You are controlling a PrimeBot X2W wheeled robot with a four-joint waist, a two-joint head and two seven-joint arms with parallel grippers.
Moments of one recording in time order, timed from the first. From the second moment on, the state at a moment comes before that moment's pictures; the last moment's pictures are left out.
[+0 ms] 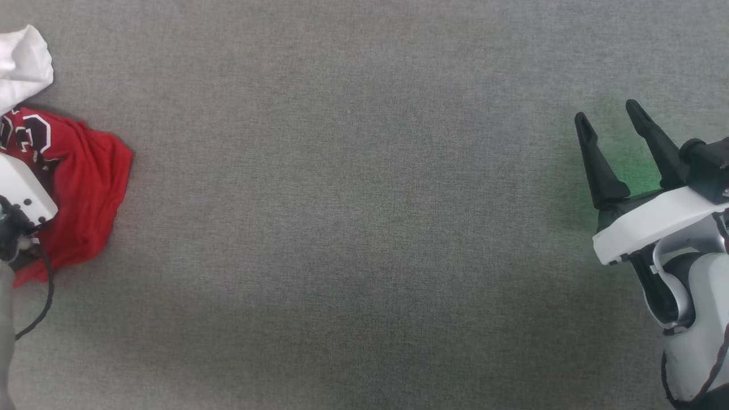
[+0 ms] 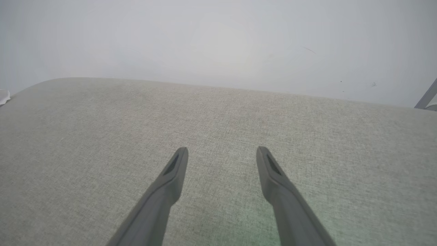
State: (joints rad) left arm -0.95 0.49 0.01 1.22 -0.56 -0.07 0.35; right arm -0.39 -0.28 0.08 0.08 0.33 0.13 0.01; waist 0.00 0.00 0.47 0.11
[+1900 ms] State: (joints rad) left arm -0.87 0.74 -0.23 0.00 -0.59 0.04 0.61; right arm -0.27 -0.18 -0.07 0.21 0.31 0.13 -0.09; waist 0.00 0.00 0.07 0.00
